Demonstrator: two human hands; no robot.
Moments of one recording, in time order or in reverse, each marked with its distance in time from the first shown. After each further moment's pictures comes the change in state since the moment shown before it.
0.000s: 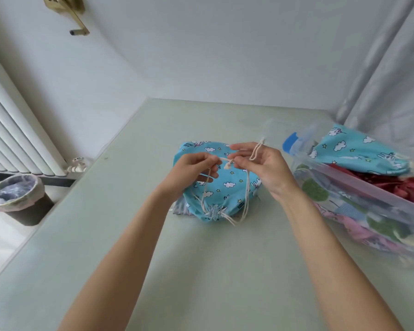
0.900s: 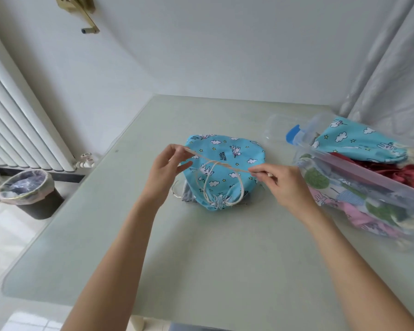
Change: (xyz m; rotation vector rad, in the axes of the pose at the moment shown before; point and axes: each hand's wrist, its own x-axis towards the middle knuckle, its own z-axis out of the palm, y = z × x) left_hand -0.042 -0.022 -0.028 -0.188 0.327 0.164; right_hand -0.050 0.030 -0.018 -0.682 0.087 -0.226
